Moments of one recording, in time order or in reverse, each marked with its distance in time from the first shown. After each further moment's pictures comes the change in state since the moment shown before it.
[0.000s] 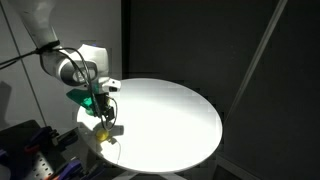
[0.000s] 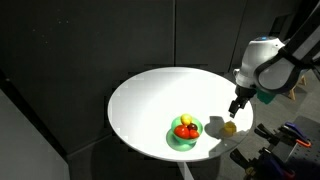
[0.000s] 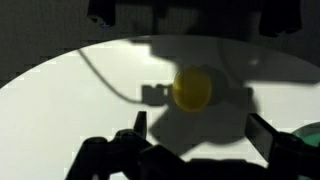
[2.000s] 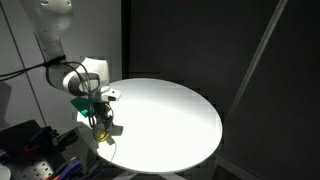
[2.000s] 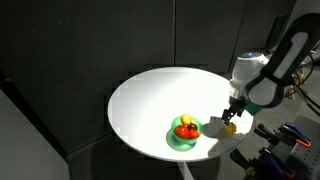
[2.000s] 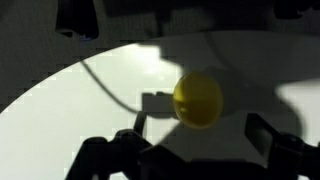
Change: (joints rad) arm 0.218 0.211 -0.166 0.077 -0.016 0.092 0.233
